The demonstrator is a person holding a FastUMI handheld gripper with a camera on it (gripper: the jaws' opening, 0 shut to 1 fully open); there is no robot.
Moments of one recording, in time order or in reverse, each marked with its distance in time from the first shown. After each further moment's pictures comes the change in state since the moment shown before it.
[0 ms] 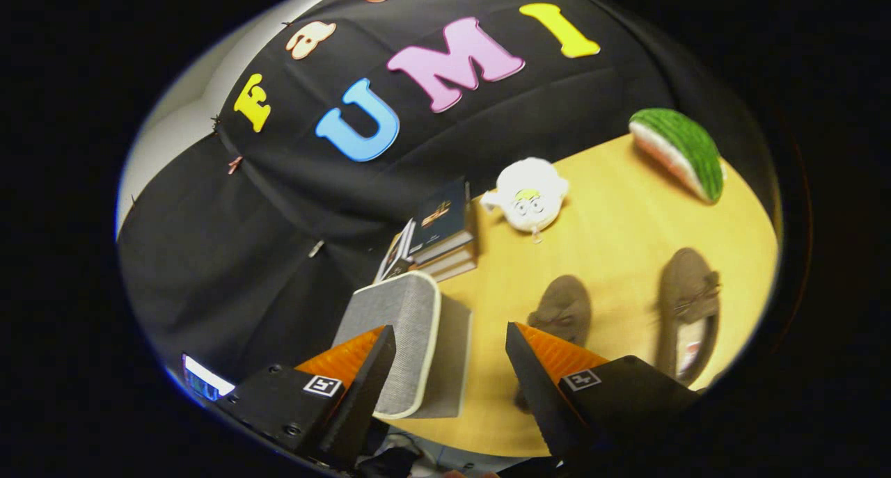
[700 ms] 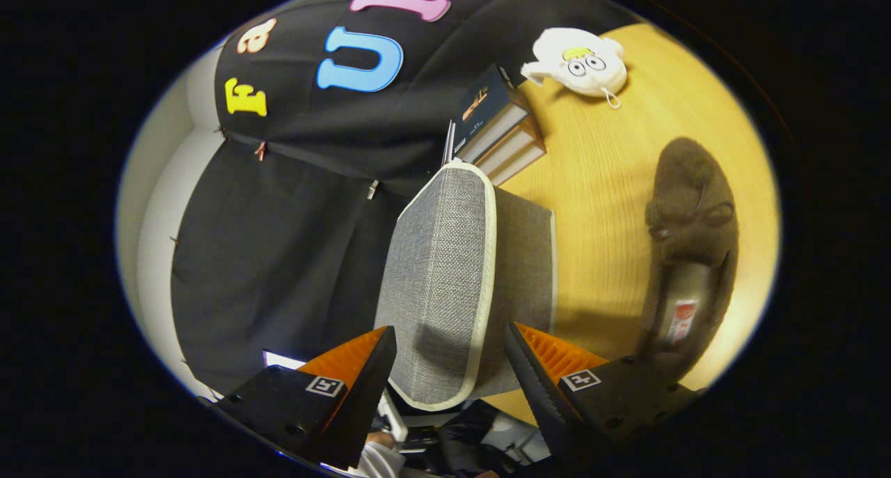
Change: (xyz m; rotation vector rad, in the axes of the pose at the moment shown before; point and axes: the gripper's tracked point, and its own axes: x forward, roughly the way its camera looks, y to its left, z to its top) arm 0.071 0.029 -0.089 0.329 0.353 0.292
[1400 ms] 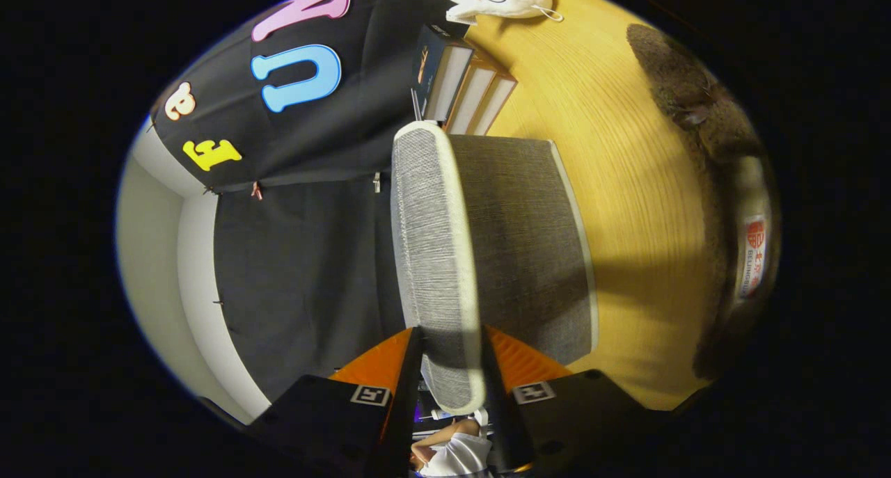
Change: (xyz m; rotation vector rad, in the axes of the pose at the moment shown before) arm 0.021 0.004 -0.018 0.280 0.152 0.094
